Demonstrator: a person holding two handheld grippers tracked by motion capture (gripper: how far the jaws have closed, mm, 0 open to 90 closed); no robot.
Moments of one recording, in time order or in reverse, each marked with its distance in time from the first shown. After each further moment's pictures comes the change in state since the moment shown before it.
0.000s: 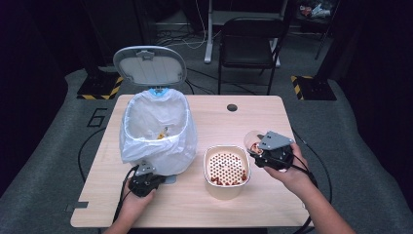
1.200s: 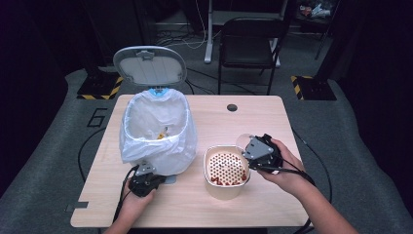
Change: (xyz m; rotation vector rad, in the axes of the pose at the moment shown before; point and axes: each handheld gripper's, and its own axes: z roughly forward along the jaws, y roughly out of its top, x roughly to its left) left arm 0.000 0.000 0.000 0.002 0.002 0.003; right arm 0.022 0.017 0.007 0.068 -0.061 -0.279
